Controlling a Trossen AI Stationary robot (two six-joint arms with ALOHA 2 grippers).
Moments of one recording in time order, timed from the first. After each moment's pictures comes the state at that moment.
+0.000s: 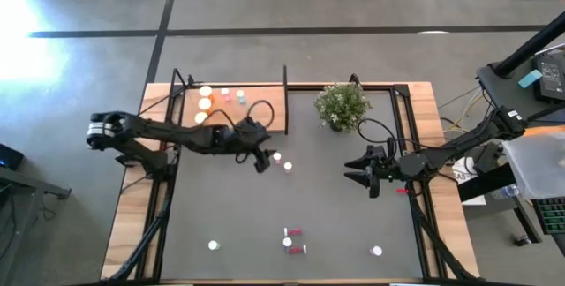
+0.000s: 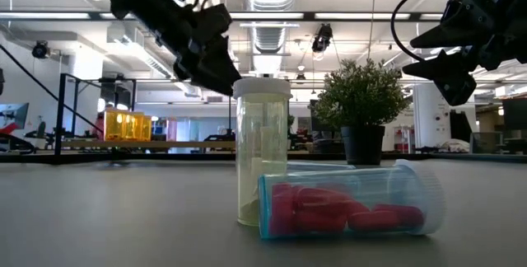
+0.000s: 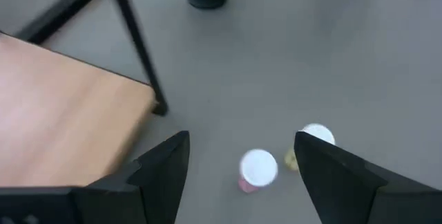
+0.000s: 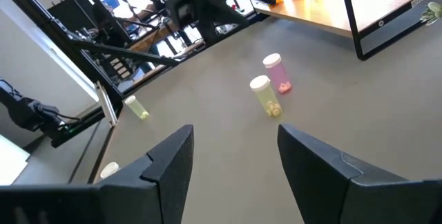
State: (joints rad) left arm 0.06 1.41 0.84 -0.07 -0.24 -0.25; right arm 0.38 0.71 0.08 0.45 0.42 0.60
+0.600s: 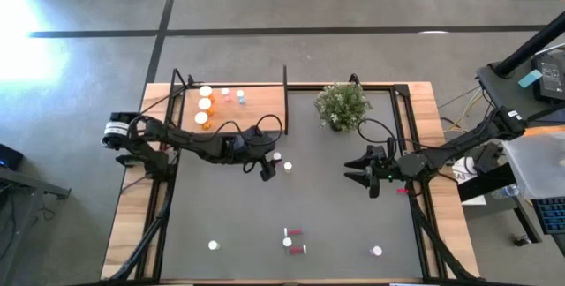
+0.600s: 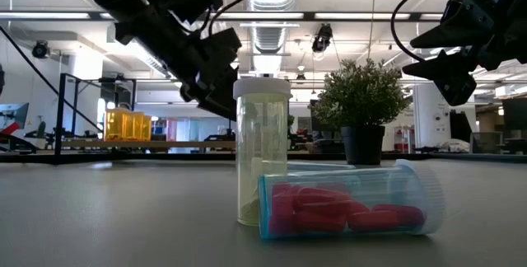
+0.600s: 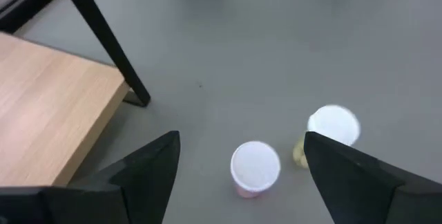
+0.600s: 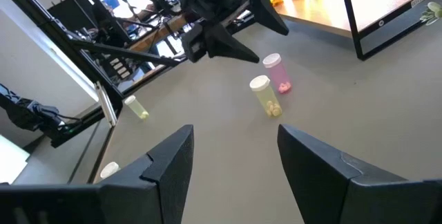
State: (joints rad) left arm 0.01 1.57 0.79 0.11 -0.30 -0.23; right arm 0.38 0.71 0.08 0.45 0.42 0.60
